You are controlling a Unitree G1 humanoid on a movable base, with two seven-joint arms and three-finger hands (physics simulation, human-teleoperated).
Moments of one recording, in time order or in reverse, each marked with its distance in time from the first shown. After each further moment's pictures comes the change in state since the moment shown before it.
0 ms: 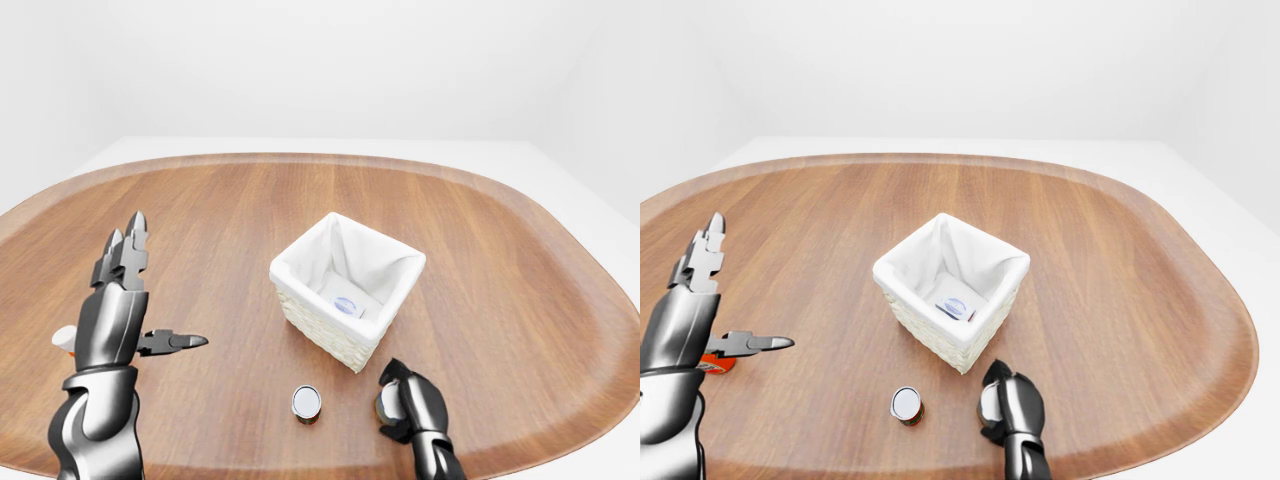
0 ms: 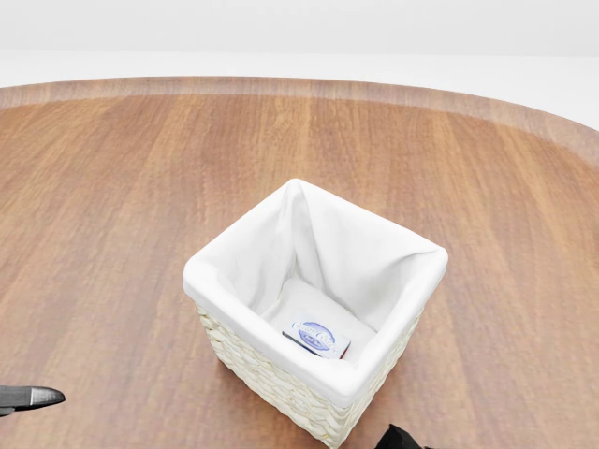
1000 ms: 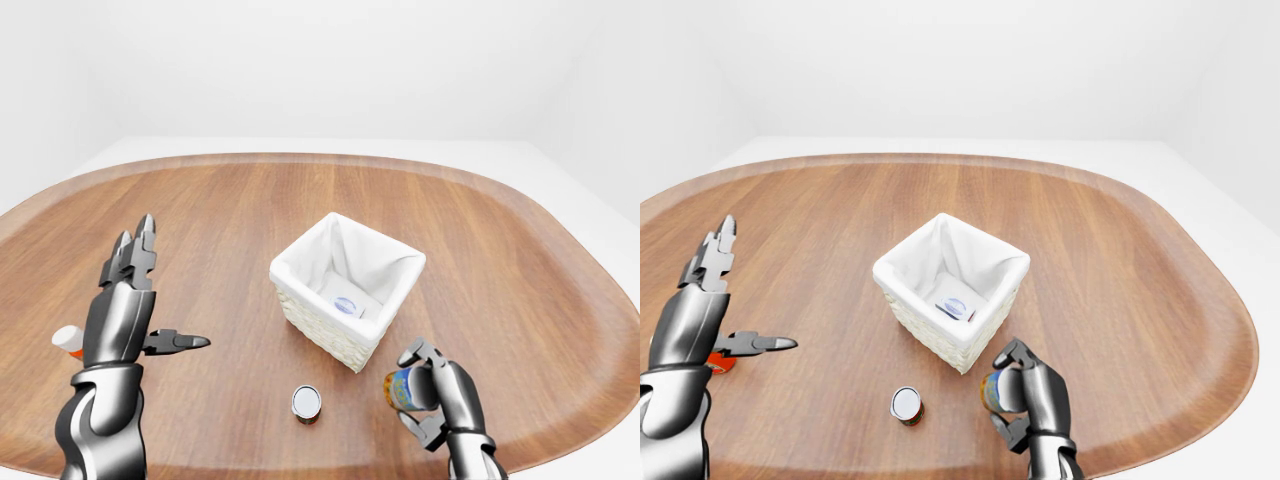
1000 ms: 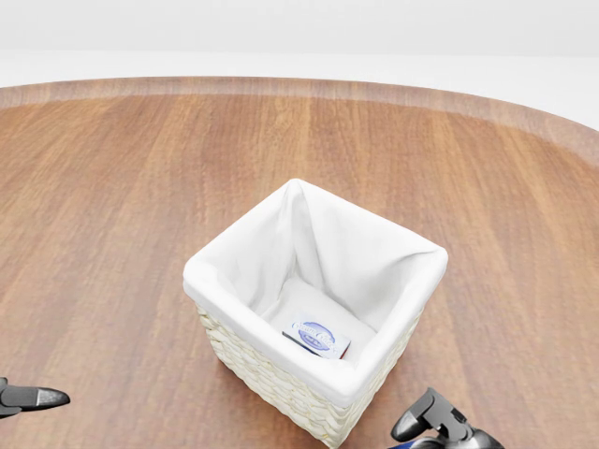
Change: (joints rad) left arm -0.006 0.008 -0.019 0.027 0.024 0.000 -0.005; right arm 0.282 -0.016 -0.081 -0.702 0.194 0.000 0.279
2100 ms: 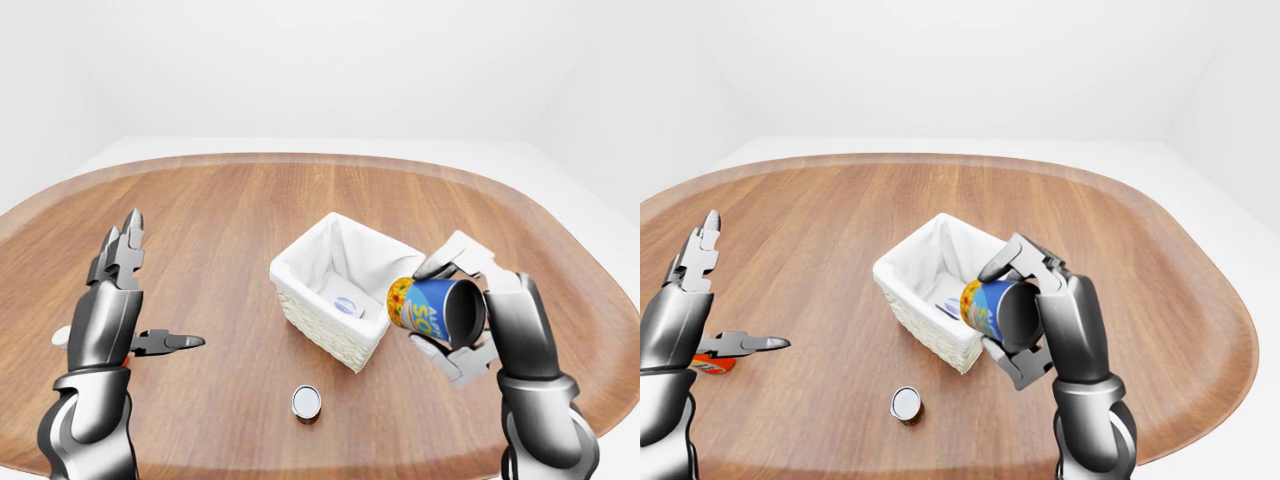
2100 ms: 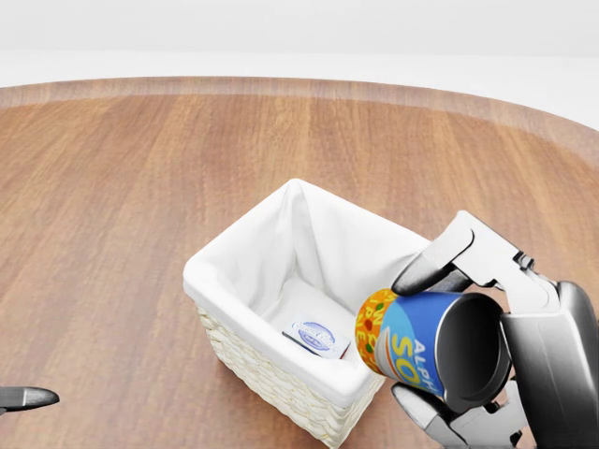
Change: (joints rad) left arm -0.001 0.002 0.044 -0.043 -0.062 0.000 -0.040; right arm -0.267 0.106 -0.135 -0.707 0.055 0.100 0.458
